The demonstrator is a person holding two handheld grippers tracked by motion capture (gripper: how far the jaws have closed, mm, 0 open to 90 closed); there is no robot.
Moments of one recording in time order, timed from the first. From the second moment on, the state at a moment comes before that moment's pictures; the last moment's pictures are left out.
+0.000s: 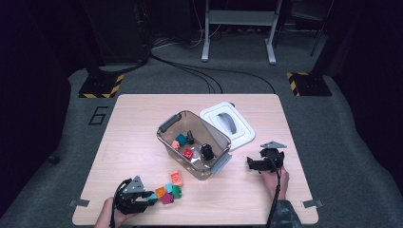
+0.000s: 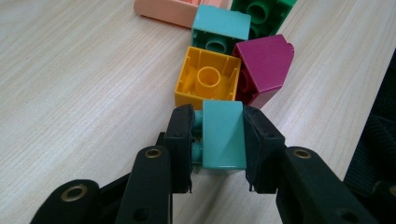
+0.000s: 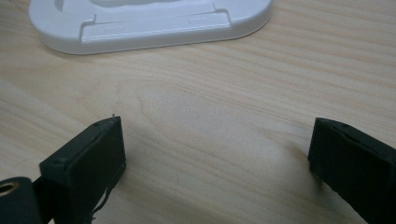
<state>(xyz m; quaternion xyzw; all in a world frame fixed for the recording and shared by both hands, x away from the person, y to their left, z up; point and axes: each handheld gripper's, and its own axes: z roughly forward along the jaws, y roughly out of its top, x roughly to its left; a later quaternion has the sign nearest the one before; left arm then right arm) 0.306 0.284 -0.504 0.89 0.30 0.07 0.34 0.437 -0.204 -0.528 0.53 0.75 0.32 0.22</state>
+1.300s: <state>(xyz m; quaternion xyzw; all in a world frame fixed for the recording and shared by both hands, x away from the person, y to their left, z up) 0.375 0.312 -0.462 0.84 0.38 0.13 0.36 0.437 -0.204 -0.528 0.53 0.75 0.32 0.22</state>
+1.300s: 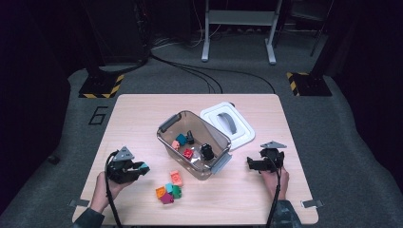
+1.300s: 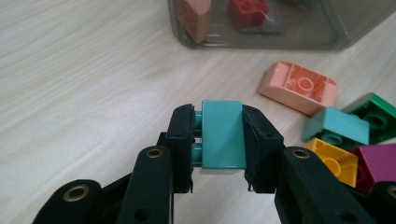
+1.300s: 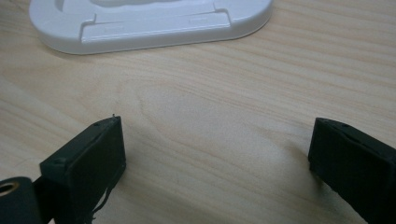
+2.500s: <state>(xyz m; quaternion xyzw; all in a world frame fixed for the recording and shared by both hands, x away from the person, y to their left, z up) 0.445 0.318 -0.394 0.82 0.40 0.18 0.36 0.437 -0.205 -0.528 0.53 0.75 0.32 0.22</state>
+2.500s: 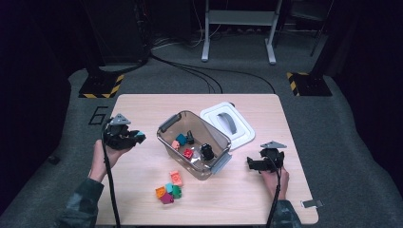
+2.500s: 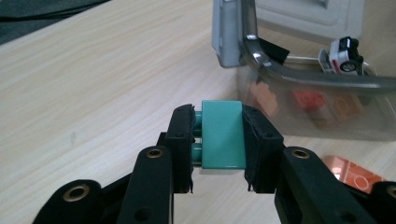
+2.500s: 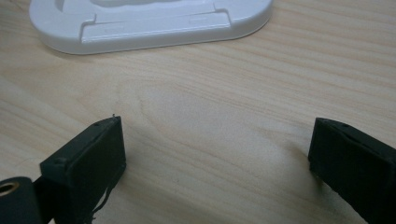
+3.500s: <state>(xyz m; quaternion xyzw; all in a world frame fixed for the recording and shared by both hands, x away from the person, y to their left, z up) 0.475 0.266 -0.345 0.83 0.36 0.20 0.37 0.437 -0.204 -0.528 0.53 0.75 0.32 0.22</state>
